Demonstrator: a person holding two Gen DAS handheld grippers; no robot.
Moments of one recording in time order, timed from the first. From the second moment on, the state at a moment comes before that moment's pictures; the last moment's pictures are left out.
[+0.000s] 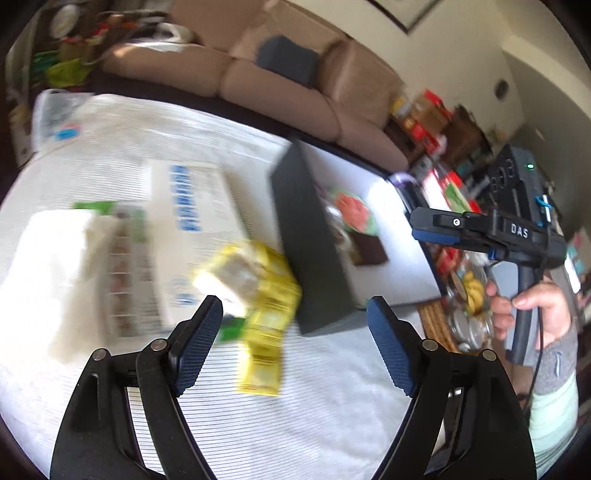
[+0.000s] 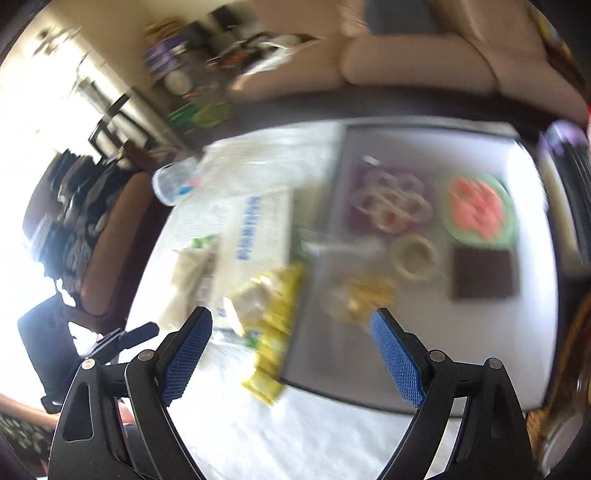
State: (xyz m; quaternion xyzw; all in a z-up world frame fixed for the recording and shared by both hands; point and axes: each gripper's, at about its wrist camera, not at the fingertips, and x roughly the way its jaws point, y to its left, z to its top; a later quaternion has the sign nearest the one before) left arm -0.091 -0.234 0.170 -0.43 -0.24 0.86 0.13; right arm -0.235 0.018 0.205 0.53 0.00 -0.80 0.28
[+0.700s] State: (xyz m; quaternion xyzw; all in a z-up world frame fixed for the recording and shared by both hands) left arm -0.201 -0.564 0.126 -0.35 -0.22 0.91 0.01; right arm -0.358 -0.344 0.107 0.49 -0.06 -0.80 0.34
